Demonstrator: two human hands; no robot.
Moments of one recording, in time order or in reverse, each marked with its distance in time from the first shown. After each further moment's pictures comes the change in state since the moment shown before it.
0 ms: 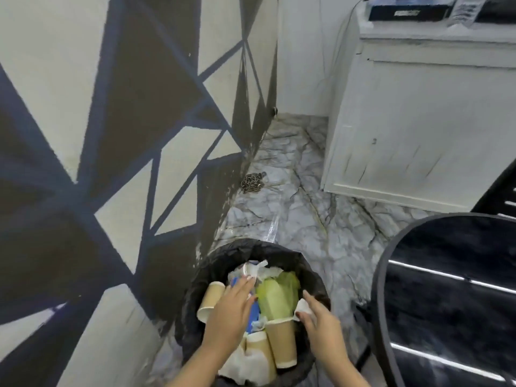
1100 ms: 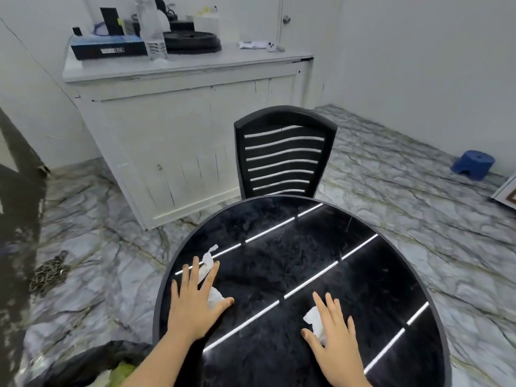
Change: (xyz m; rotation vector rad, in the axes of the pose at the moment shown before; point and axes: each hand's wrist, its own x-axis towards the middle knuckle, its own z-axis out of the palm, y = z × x) left_hand 0.101 0.268 0.190 0.474 -0.342 0.574; right_hand -0.143 0.157 -0.256 -0.209 0.654 0.402
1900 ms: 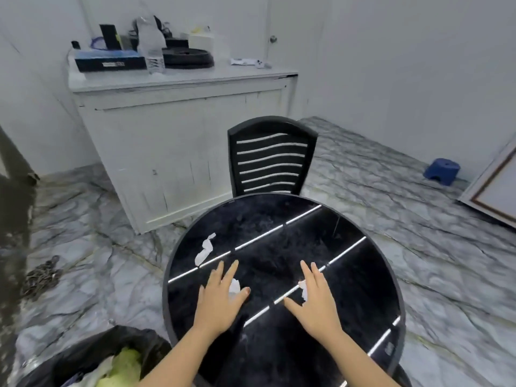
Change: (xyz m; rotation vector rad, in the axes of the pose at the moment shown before) left_hand -0.076 0.058 -0.024 -0.415 -0.057 0.052; right_hand -0.038 -0.043 -0.037 0.093 0.061 -0.015
